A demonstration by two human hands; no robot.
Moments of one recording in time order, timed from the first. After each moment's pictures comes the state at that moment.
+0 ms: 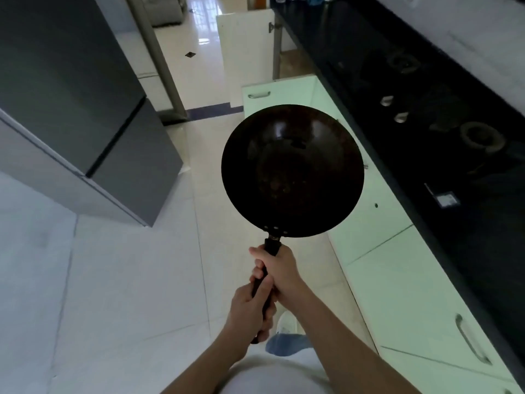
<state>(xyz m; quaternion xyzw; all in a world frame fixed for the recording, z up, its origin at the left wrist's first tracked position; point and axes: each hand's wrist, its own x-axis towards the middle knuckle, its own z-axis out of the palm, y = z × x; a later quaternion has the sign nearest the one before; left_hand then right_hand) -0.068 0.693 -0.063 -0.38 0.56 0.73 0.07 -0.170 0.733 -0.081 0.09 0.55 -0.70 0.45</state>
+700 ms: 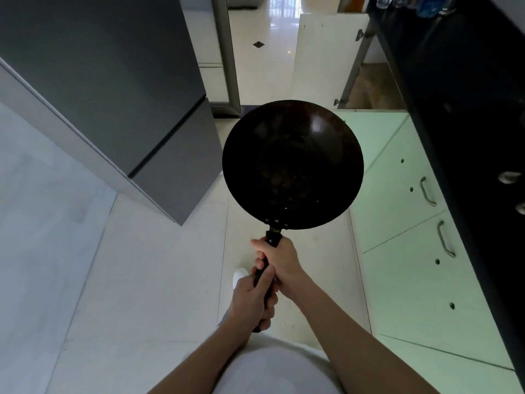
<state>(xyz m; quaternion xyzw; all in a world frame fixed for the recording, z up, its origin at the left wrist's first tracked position) -0.206 0.513 -0.082 -0.46 0.50 0.73 -0.03 -0.314 0.521 -0.096 0.02 0.57 -0.62 0.53</state>
